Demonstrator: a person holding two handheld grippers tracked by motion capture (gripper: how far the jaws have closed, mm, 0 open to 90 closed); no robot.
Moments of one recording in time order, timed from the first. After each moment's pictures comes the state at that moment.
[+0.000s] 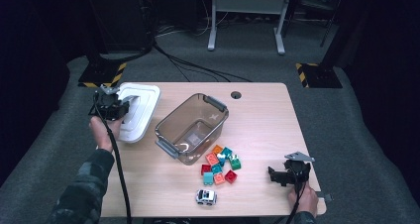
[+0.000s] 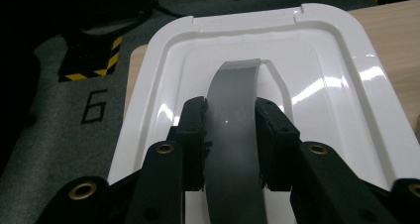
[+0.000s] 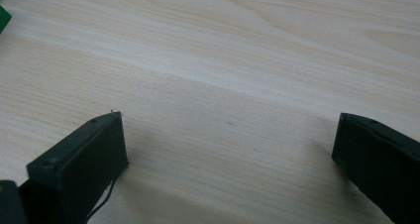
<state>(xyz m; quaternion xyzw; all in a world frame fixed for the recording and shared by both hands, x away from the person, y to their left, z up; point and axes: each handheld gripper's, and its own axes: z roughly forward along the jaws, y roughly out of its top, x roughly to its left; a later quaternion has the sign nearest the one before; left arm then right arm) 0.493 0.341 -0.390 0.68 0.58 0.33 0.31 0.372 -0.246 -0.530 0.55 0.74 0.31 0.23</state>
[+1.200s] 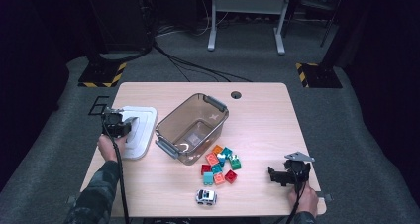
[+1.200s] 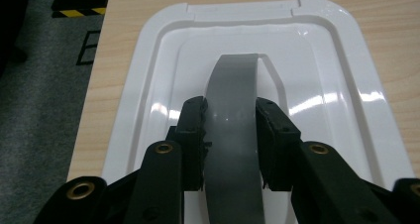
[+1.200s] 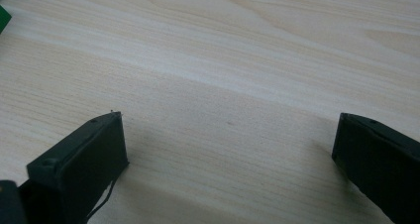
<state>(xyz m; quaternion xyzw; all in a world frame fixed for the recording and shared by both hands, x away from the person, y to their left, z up) 0.501 0.357 -0.487 0.68 0.63 0.29 0.25 0.372 -0.246 -0.530 0.55 0.74 0.31 0.23</state>
